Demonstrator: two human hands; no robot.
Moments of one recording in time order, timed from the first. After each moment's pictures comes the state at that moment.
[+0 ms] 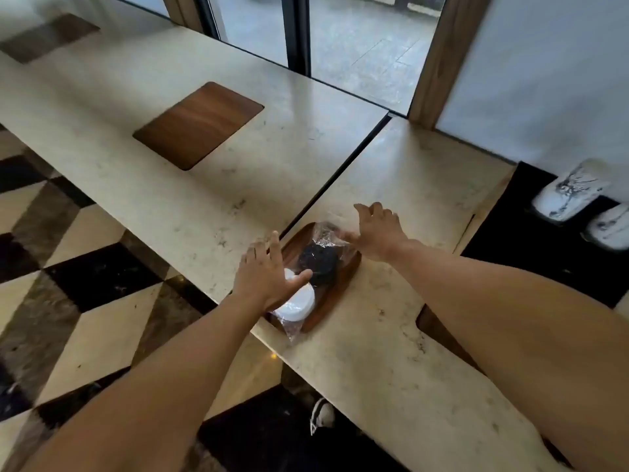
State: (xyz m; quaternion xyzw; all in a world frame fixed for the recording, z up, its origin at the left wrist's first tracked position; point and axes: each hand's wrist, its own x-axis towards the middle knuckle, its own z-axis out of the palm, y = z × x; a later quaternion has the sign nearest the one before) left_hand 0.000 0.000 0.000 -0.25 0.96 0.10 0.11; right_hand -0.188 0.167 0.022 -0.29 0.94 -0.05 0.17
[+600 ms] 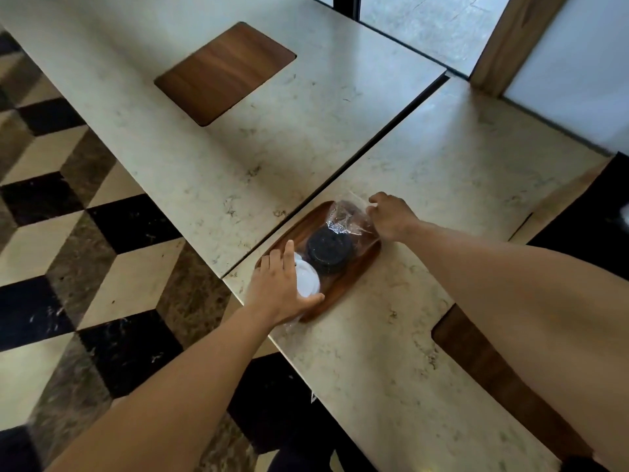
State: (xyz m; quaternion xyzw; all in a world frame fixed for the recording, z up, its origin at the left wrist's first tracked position) left_hand 0.011 0.030 -0.060 -0.27 0.95 0.10 0.13; right_hand -0.251 0.141 -0.047 -0.23 0.90 -0.21 0.32
